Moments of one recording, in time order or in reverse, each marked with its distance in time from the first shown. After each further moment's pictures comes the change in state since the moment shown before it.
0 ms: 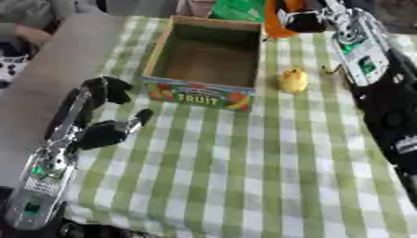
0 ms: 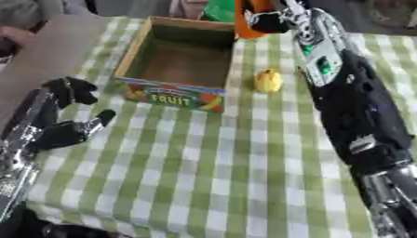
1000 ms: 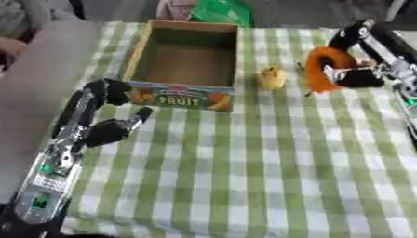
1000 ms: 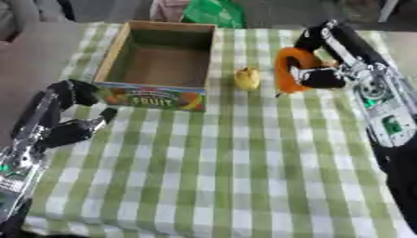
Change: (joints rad) left arm 0.097 0.020 0.069 0.011 -0.023 0.017 0.069; right arm 0.257 -0.177 0.125 -0.346 -0.227 -0.058 0.202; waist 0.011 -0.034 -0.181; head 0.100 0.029
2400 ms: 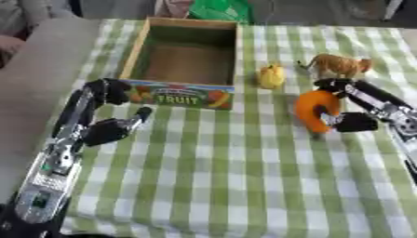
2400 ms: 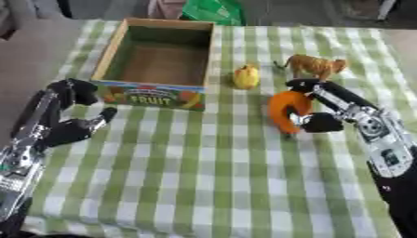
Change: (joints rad) left arm 0.000 0.000 0.008 0.001 -0.005 0.002 0.007; right arm 0.186 0.002 0.002 0.108 -0.029 -0.053 0.260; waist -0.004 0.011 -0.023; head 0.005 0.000
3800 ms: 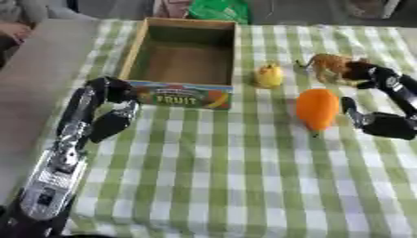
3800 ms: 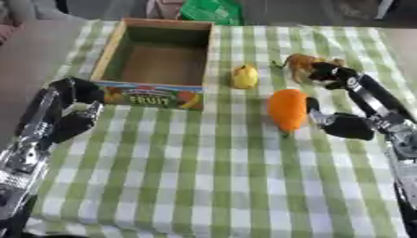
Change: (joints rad) left arm 0.000 0.000 0.001 0.000 -0.004 0.026 0.043; right arm 0.173 0.025 -0.117 -0.378 -0.137 0.066 -0.037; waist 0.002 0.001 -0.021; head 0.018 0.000
